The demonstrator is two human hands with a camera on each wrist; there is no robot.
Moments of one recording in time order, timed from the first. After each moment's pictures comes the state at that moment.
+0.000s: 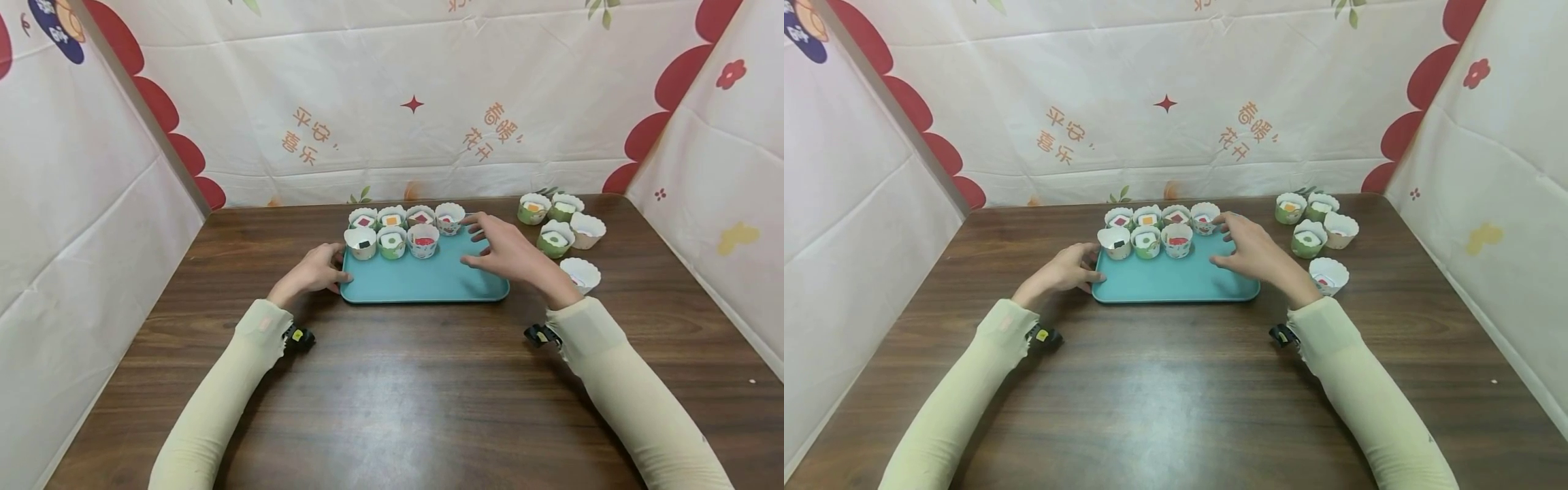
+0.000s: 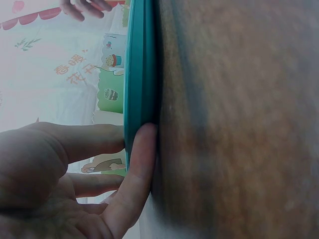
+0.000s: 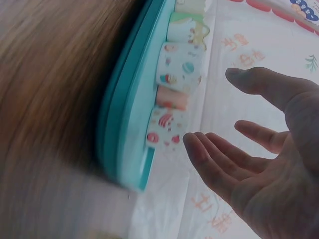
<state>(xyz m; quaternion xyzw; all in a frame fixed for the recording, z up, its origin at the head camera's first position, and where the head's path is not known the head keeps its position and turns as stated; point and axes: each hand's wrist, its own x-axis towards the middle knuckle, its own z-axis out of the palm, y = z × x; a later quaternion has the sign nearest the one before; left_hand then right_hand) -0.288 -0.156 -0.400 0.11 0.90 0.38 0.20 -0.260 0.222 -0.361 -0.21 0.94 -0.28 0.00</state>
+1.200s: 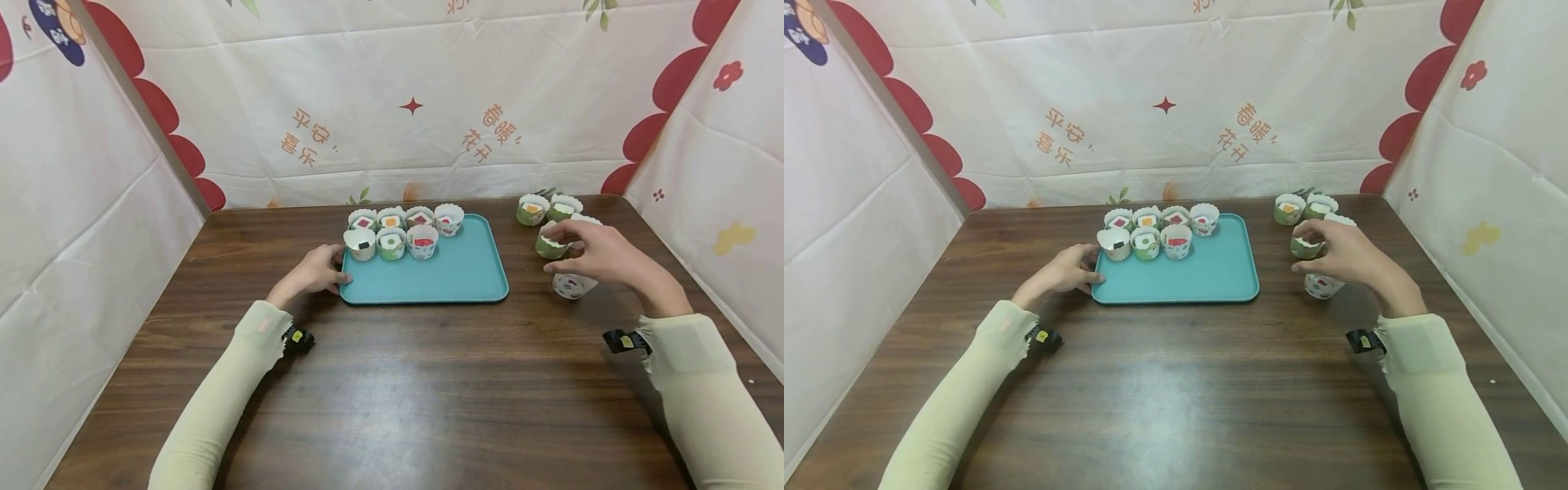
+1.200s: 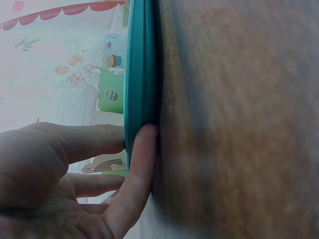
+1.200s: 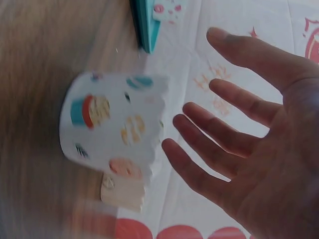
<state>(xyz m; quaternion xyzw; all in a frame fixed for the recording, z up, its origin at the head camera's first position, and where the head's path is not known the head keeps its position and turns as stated) -0.287 -0.155 -0.401 0.11 0.90 0.37 0.19 -0.233 0.344 -0.344 -0.16 0.97 -0.21 0.01</state>
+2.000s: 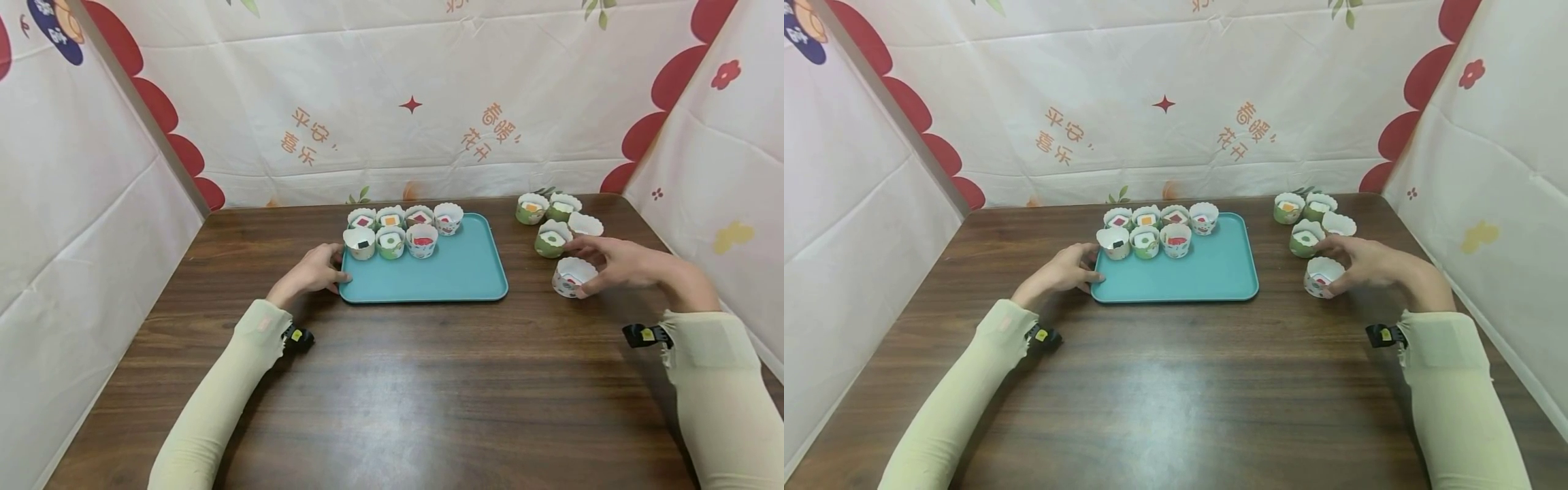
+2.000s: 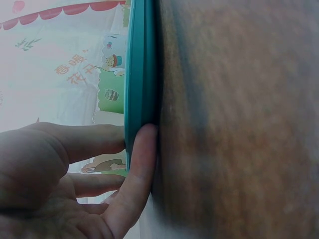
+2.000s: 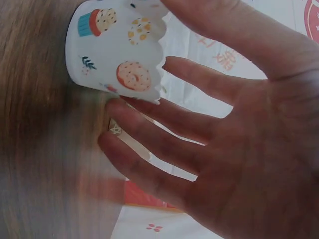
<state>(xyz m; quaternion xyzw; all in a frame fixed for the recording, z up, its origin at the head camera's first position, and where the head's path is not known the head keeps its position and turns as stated) -0.287 -0.155 -0.401 0.11 0.90 0.37 0.19 -0.232 0.388 -0.353 -0.17 0.95 -0.22 0.15</state>
